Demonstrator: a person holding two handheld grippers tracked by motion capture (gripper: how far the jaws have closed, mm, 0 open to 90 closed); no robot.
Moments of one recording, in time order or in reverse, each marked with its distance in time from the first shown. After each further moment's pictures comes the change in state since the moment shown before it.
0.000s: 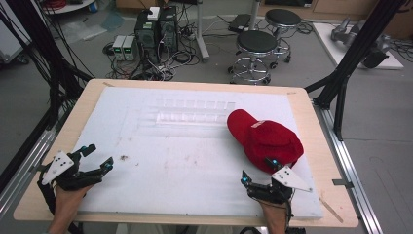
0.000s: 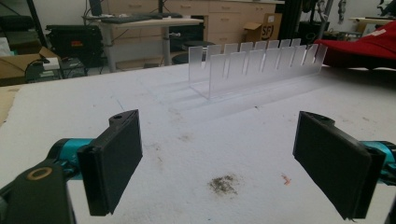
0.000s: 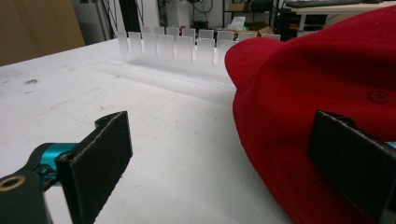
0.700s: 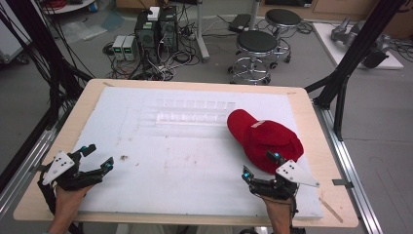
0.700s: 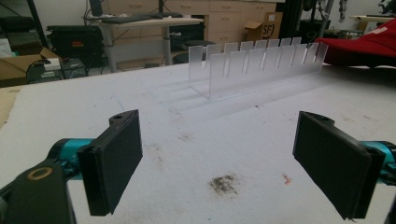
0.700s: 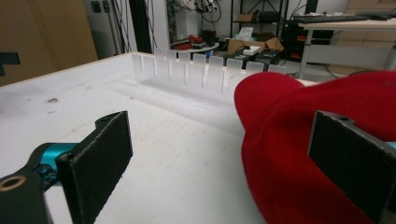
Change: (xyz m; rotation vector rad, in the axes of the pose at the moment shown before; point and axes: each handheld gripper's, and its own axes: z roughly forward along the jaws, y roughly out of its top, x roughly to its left) left arm -0.001 0.000 0.000 0.004 0.003 0.010; right arm 0.004 0.038 -0.009 -0.027 0.033 -0.018
